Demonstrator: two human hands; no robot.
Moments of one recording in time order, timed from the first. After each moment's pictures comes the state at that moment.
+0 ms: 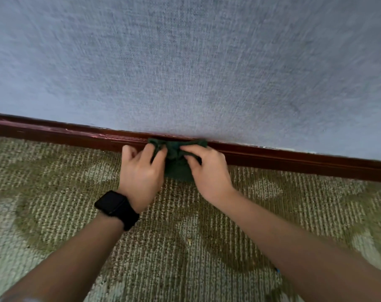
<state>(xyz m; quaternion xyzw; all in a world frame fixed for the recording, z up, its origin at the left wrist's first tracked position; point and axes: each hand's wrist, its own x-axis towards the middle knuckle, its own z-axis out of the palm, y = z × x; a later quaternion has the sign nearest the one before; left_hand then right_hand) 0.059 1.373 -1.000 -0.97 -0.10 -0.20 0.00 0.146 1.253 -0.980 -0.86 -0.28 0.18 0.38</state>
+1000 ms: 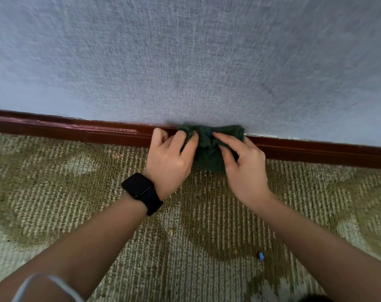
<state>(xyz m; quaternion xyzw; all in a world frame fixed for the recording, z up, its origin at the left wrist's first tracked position) 0.110 1.312 -0.993 -0.96 -0.02 -0.27 -0.02 0.175 1.176 -0.972 -0.87 -0.26 0.06 0.41</state>
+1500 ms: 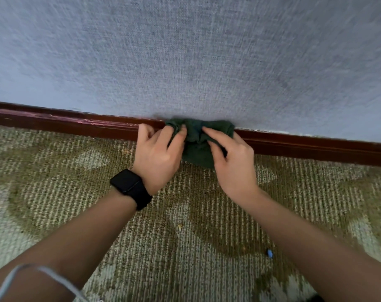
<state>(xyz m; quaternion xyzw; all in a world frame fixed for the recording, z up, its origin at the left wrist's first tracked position) 0.091 1.337 -0.995 -0.96 -0.04 -0.27 0.01 0.160 1.202 -0.977 -0.86 -0.28 0.06 0.43</state>
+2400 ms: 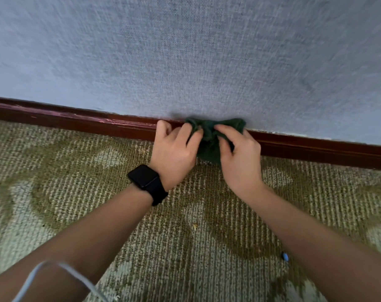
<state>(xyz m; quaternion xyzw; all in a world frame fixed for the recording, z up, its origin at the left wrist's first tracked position) 0.089 1.345 -0.990 -0.97 -0.04 -0.26 0.01 0.153 1.223 -0.975 -0.87 -0.26 0.06 0.42</state>
